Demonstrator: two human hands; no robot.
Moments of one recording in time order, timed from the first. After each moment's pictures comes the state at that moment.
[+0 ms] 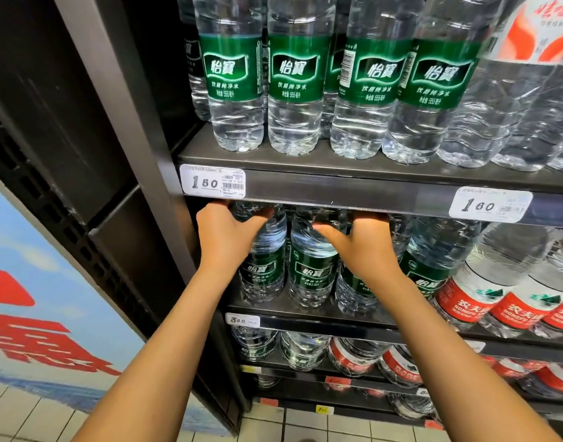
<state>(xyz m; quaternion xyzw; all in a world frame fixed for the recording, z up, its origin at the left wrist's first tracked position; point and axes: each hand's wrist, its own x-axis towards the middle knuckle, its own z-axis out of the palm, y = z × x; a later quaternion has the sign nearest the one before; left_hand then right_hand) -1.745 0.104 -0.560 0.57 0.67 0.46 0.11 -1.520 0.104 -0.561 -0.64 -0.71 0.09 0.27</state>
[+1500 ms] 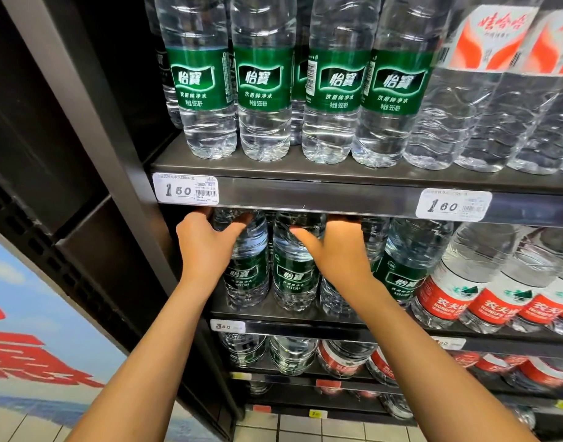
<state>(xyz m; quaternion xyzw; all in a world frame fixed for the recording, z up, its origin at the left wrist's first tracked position) -1.738 0.101 -0.567 0.54 0.68 0.49 0.09 -1.526 0.100 -0.561 -0.63 -0.72 0.04 0.27</state>
